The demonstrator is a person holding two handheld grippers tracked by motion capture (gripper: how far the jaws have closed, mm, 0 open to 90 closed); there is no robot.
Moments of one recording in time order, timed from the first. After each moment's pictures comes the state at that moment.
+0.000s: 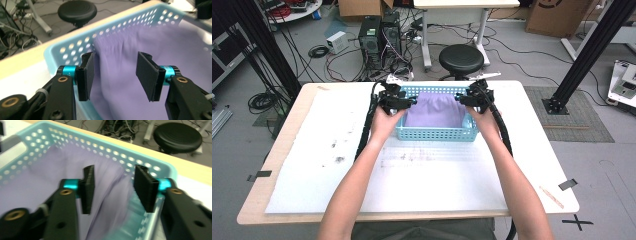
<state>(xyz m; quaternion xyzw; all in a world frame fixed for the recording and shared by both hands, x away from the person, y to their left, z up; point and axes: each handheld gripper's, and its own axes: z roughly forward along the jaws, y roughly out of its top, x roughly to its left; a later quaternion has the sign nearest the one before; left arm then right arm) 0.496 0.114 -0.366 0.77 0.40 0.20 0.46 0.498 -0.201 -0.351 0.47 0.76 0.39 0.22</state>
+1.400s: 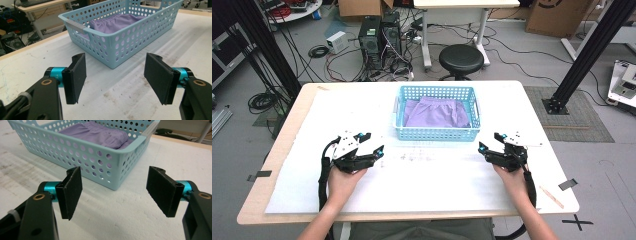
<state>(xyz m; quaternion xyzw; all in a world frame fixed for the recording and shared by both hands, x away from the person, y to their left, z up) 0.325 0.210 -0.418 0.75 0.30 0.28 0.52 0.336 -0.276 -0.423 0.42 0.73 0.47 0.26</state>
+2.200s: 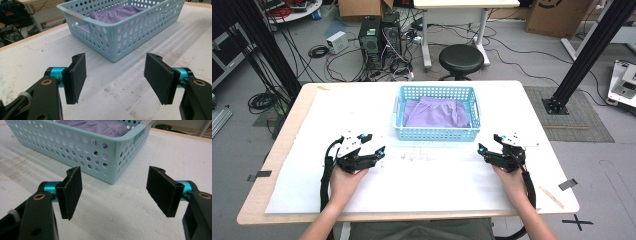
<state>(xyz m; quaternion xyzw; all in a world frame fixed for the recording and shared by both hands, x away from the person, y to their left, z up) 0.331 0.207 -0.424 0.76 0.32 0.27 0.50 0.341 -0.277 -0.434 0.43 0.74 0.45 0.27</state>
